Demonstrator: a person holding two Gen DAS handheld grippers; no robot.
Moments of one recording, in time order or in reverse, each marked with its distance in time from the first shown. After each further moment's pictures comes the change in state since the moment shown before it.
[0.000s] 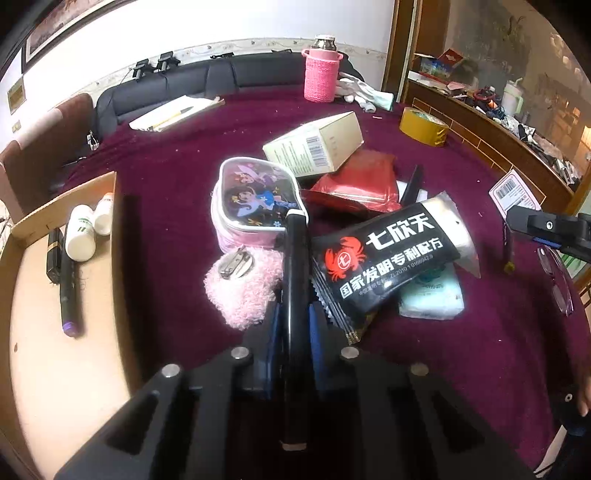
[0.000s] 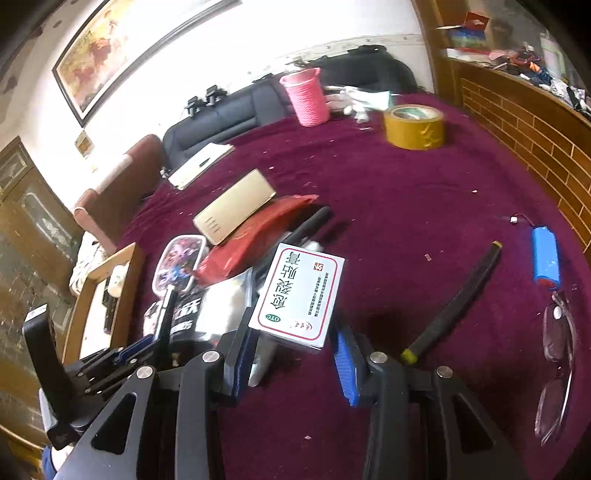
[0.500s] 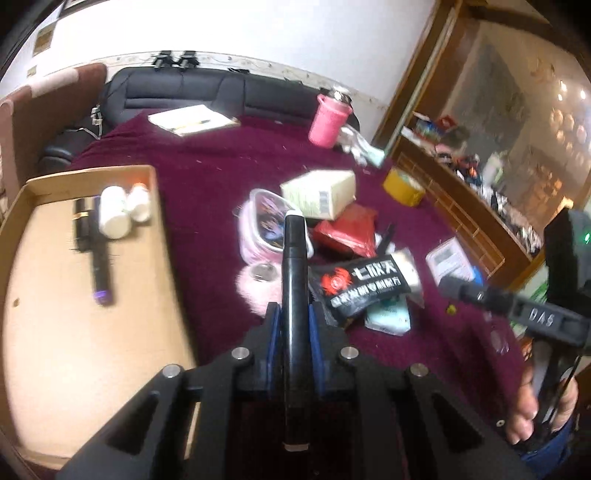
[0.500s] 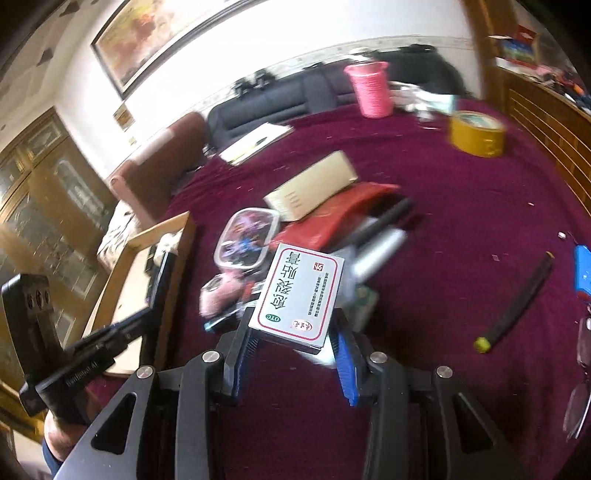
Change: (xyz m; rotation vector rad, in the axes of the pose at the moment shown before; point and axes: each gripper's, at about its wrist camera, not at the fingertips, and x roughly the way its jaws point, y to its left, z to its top) left arm -0.067 0.054 -0.010 -0.208 -0.124 -0.176; right arm 0.004 0.062 -0.013 -0.122 0.049 0.121
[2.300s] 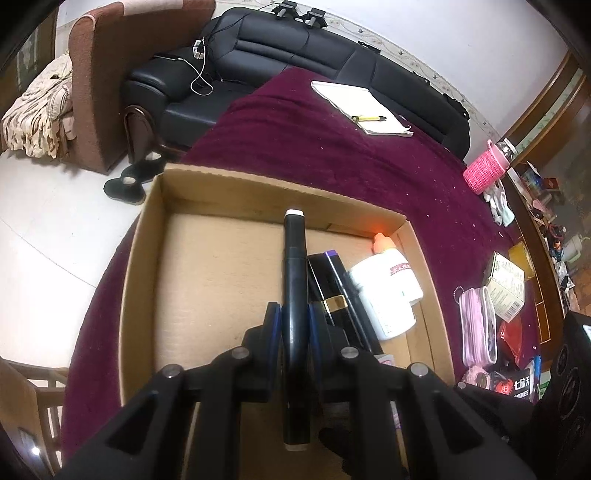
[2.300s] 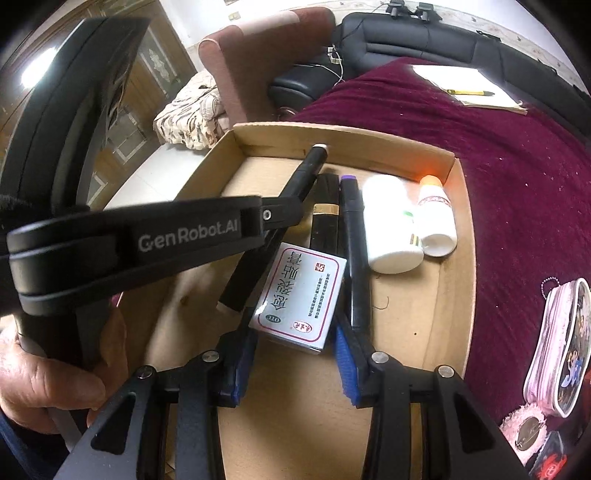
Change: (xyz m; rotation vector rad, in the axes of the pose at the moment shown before) left arm 0.025 0.231 0.086 -0.303 0.164 0.212; right arm 0.234 0.256 0.023 -0.415 0.348 0.154
